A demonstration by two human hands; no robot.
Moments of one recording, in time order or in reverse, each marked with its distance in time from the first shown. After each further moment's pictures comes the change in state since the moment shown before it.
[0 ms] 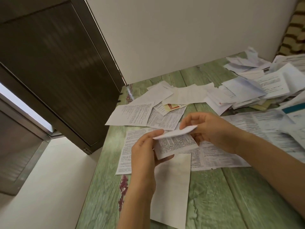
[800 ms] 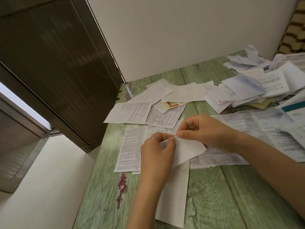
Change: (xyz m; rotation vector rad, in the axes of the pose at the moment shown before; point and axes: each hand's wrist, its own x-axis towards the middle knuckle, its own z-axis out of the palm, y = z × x) left_hand -0.002 -0.016 0.009 0.567 -0.031 0.332; right_hand 0.001 0.006 0.002 -0.316 -0.019 -0.072
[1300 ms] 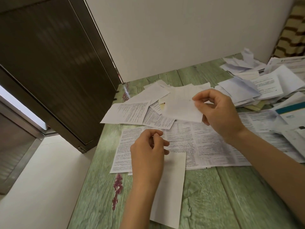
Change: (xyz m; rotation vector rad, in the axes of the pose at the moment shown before) left_hand -0.001 0.002 -0.003 -0.117 0.109 -0.015; right_hand 0.007 0.002 -0.019 0.169 0.609 -0.263
